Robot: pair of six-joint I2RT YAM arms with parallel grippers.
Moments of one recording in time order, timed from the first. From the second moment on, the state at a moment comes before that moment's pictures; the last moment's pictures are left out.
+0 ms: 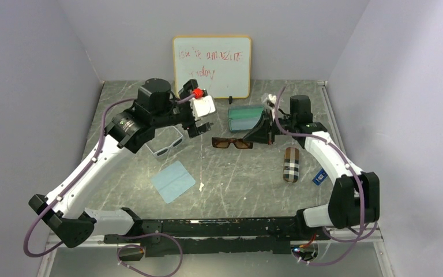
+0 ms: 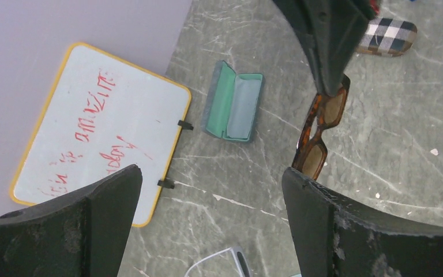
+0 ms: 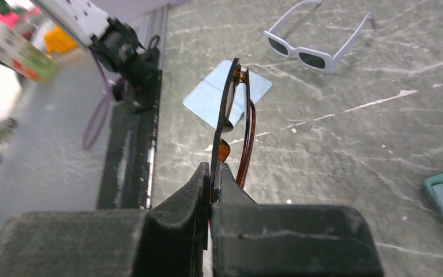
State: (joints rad) left arm -0.66 1.26 1.50 -0.57 0.36 0.59; right arm 0.17 1.34 0.95 -0.24 -1.32 -0.31
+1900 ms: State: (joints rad) left arm -0.93 1.39 1.28 -0.41 0.03 0.82; right arm 0.09 1.44 1.01 0.16 -1.49 0.60
